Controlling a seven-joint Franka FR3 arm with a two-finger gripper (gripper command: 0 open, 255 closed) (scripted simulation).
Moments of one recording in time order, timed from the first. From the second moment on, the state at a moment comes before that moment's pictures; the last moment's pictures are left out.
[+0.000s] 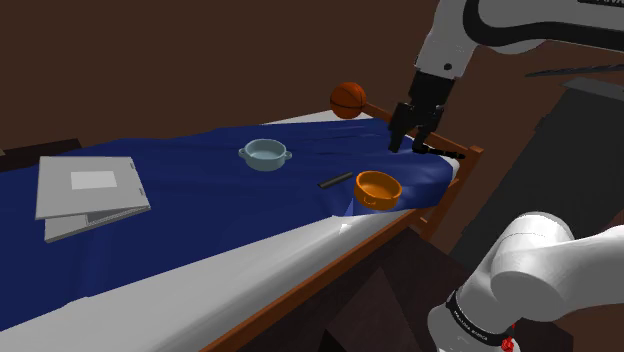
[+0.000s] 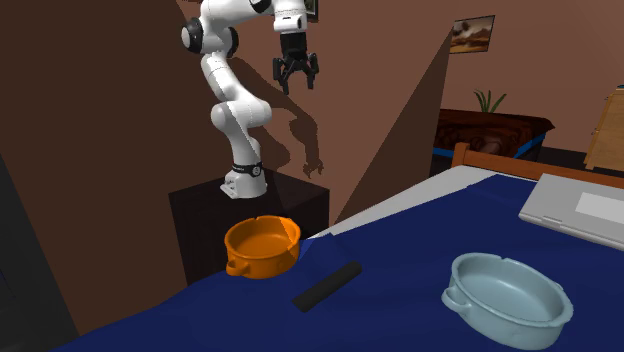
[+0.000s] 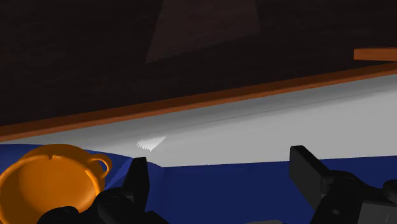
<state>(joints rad) -0.01 -0.78 -0.07 -2.36 0.10 1.55 0.15</state>
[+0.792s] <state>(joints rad) -0.08 -0.45 -0.03 -2.32 0.17 1.83 0.40</state>
